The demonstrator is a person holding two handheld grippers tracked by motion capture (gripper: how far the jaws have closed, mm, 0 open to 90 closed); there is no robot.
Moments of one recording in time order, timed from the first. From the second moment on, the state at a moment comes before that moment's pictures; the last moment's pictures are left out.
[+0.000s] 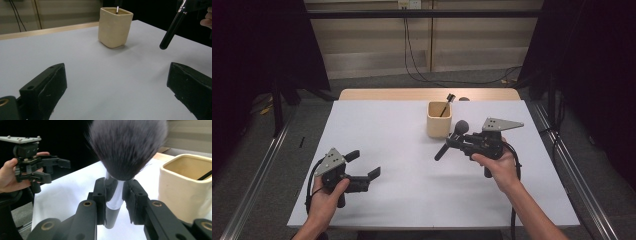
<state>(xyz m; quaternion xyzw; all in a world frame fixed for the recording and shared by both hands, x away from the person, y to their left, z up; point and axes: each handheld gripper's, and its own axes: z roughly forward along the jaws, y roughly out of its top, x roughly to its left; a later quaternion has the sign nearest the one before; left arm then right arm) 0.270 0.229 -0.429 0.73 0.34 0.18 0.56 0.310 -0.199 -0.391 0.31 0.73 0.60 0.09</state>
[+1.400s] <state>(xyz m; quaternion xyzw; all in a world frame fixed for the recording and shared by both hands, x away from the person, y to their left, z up) 0.254 0.257 -0.439 0.72 0.36 0.22 0.55 0.378 -0.222 -0.335 0.35 0.71 0.59 0.16</state>
